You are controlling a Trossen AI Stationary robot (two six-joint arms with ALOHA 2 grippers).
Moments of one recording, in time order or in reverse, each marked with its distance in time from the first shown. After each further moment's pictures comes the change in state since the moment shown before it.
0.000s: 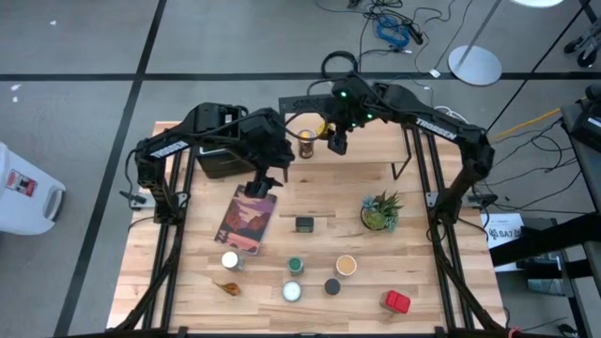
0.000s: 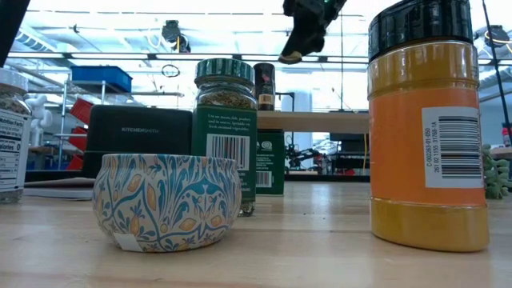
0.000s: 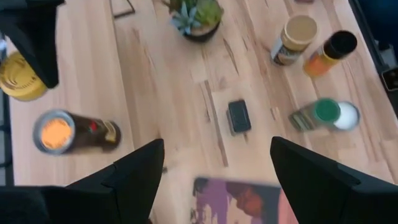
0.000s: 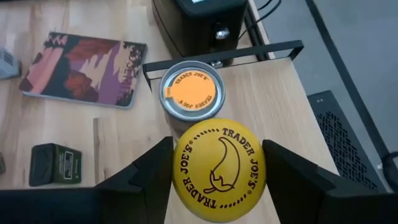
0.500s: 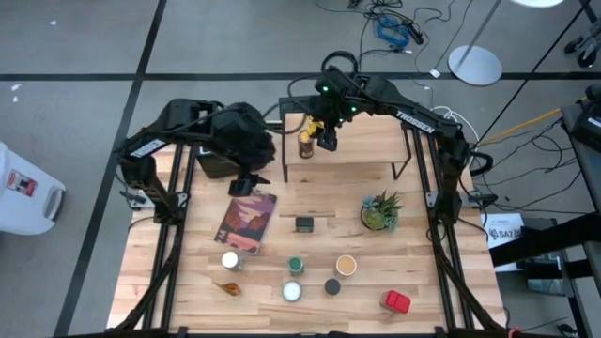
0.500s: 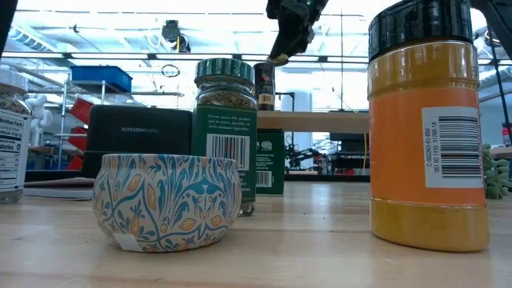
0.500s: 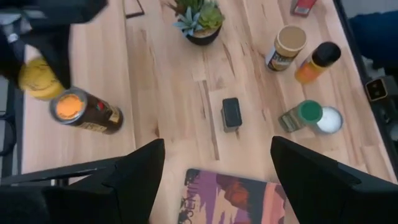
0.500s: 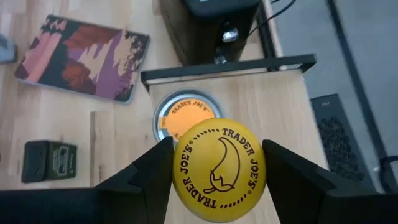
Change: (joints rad) left arm -0.019 -0.094 0.000 -0.041 -0.019 -0.088; right arm 0.011 0.211 0.310 -0.186 -0.014 -0.070
